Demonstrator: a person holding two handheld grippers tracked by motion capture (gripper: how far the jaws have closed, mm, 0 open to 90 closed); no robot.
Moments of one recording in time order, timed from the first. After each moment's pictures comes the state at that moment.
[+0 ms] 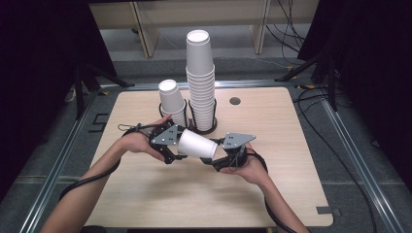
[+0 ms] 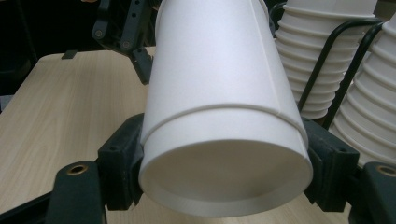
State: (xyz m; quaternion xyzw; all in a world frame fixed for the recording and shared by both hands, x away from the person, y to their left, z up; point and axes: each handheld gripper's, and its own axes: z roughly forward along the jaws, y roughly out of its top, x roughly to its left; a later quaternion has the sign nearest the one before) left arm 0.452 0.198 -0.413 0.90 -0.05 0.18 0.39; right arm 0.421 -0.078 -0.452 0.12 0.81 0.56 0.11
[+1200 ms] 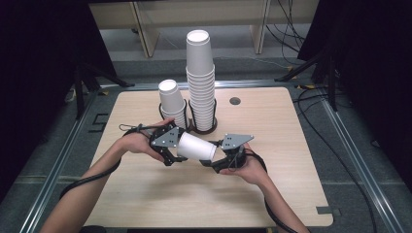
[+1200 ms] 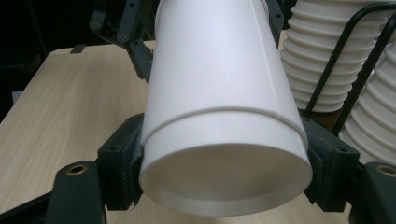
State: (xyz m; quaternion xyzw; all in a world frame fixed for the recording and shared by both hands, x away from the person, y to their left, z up) left arm 0.449 0.196 -0.414 0.90 -0.07 0.17 0.39; right arm 0.423 -0.075 -0.457 0.12 0.81 0.56 0.09
